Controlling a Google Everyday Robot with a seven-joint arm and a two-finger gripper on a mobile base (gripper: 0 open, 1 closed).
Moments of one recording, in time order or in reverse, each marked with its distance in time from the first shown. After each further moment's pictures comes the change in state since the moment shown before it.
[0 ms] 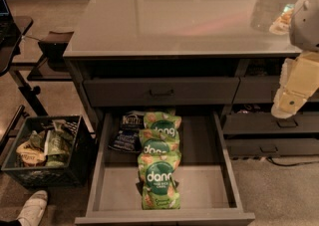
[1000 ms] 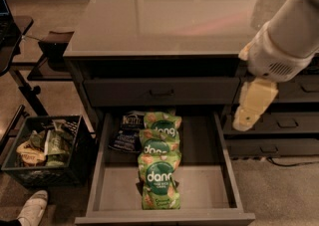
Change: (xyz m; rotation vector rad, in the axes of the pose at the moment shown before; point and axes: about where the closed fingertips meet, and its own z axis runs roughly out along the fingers) arm -0.018 0.001 0.082 -0.053 -0.032 0.028
